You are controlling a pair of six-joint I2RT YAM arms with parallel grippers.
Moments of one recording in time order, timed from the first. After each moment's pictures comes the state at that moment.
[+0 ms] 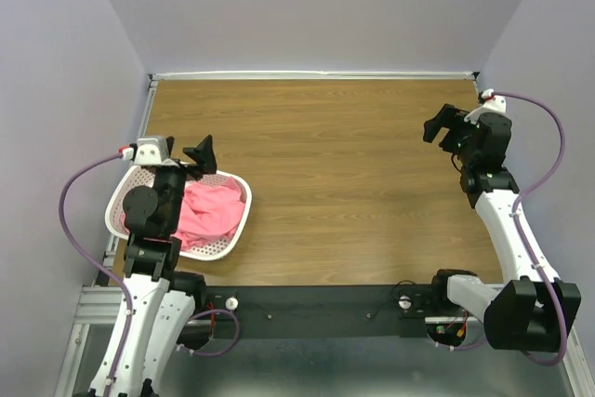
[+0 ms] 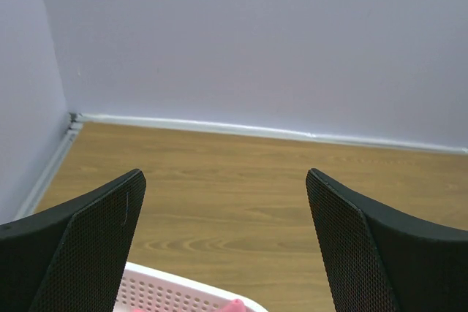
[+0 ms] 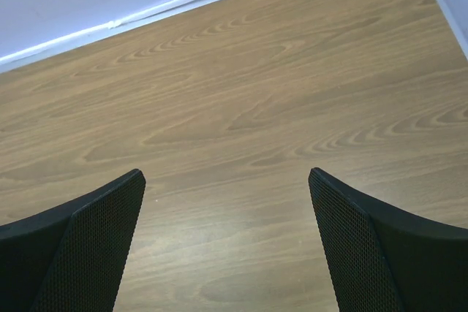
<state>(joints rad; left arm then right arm) -0.14 0.47 0.58 0.12 -0.09 -0.17 -0.07 1.08 0.83 -0.05 -0.04 0.26</state>
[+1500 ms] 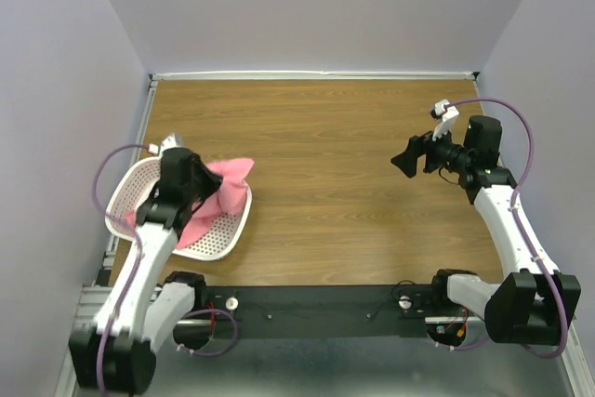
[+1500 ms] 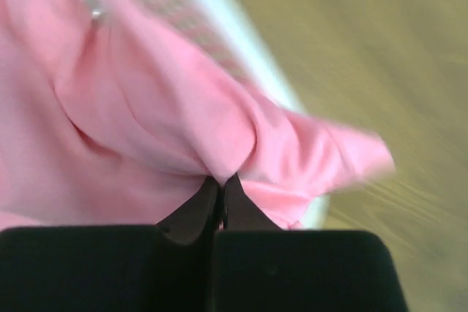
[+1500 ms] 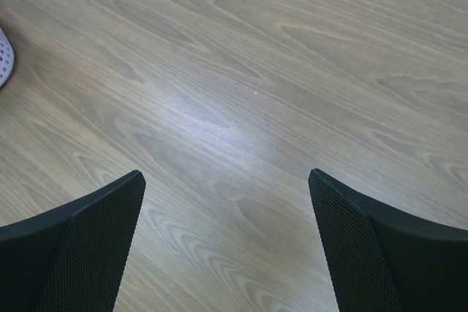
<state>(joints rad) -0.14 0.98 0.69 -0.51 -0.08 -0.83 -0.06 1.12 0.85 -0.29 -0.67 -0.19</state>
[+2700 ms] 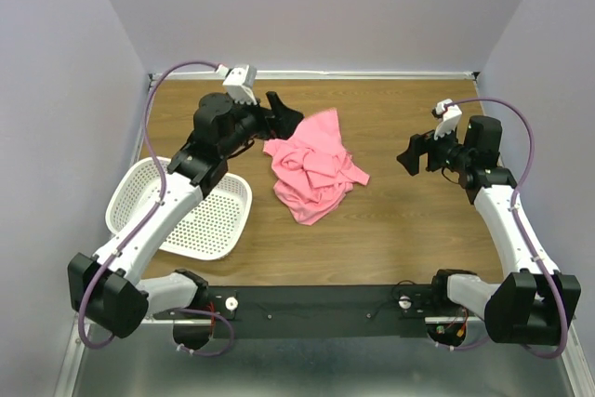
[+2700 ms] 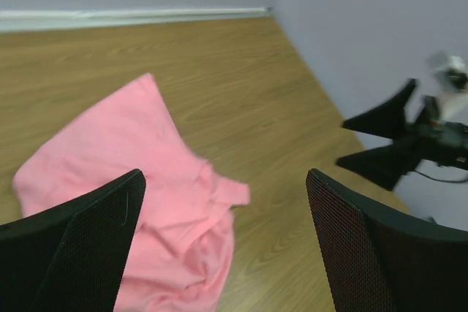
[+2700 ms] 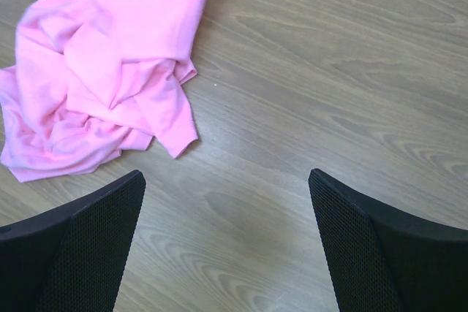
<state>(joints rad) -0.48 1.24 1.15 0.00 0.27 -0.47 -0.06 1.12 0.85 -0.29 -0.54 -0.21</state>
